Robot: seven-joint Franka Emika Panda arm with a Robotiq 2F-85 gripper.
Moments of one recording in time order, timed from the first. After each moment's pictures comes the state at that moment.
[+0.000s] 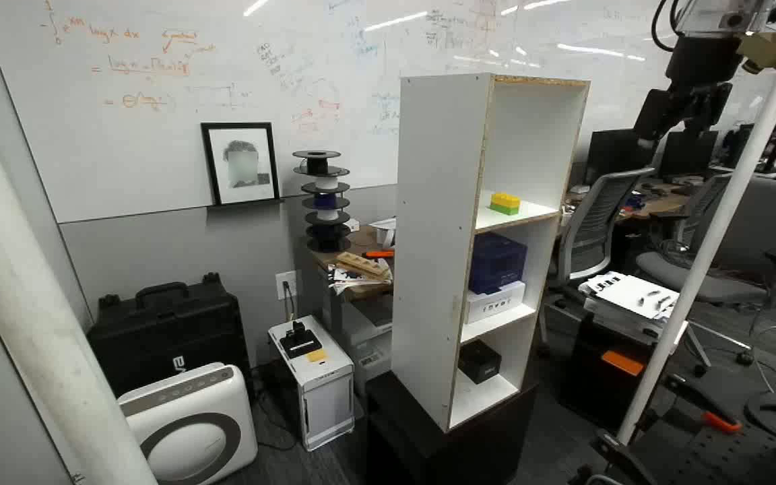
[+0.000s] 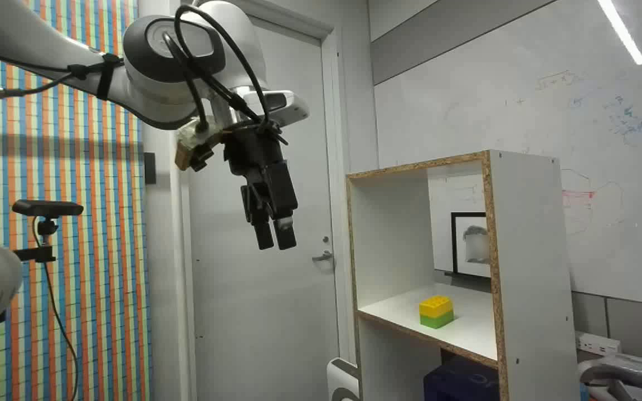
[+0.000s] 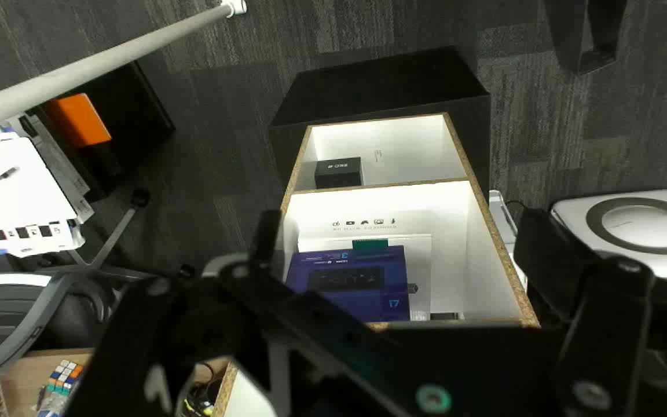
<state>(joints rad) -0.14 -0.79 -0.02 -2.61 -0.17 1.98 0.02</state>
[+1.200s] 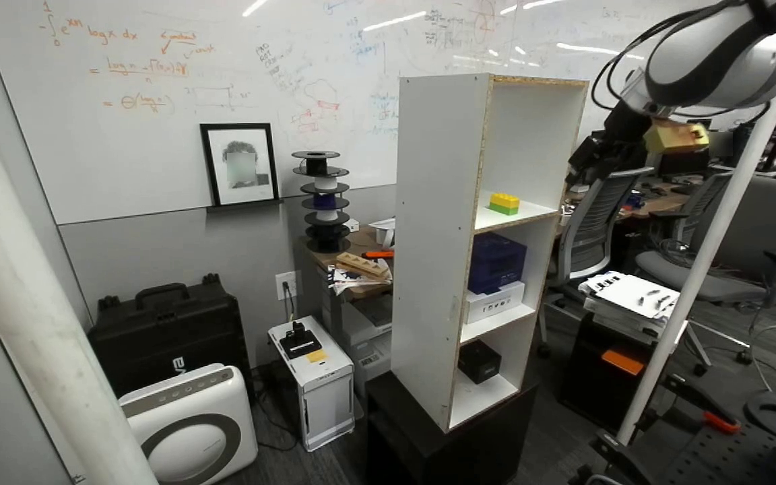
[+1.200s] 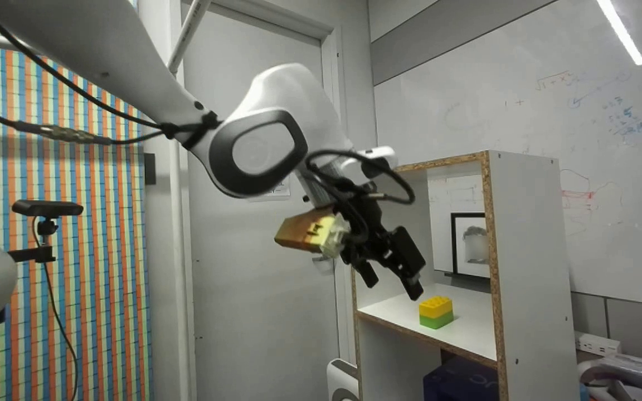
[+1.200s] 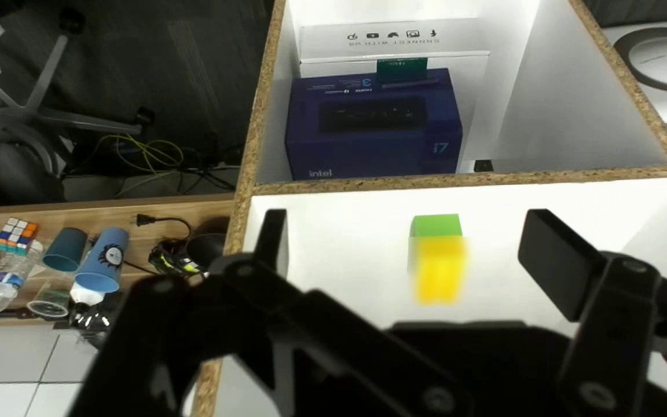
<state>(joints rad) -0.07 -0.33 -0.26 -2.62 -0.07 2.80 -0.21</state>
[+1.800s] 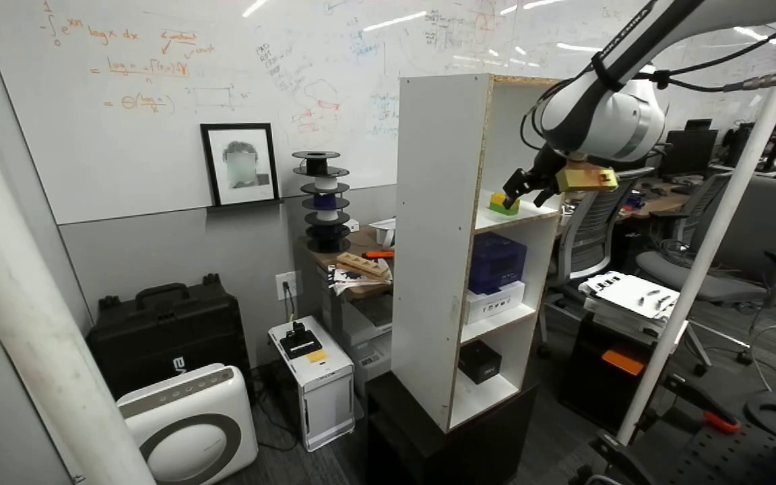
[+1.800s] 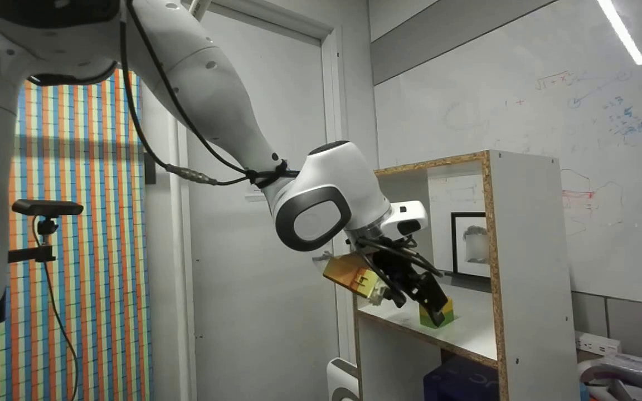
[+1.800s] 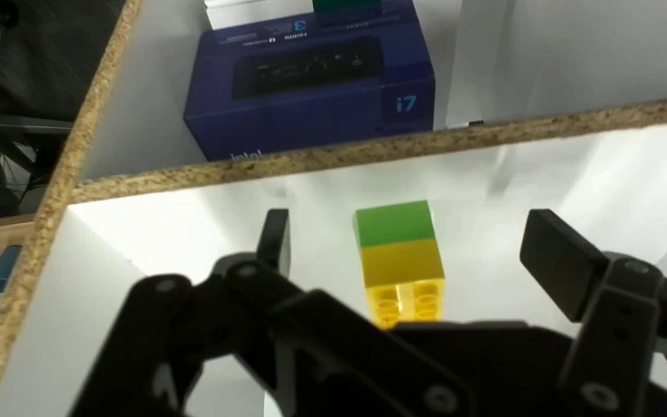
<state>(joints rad) 0.07 0.09 -0.23 -2.40 0.31 3.02 -0.30</state>
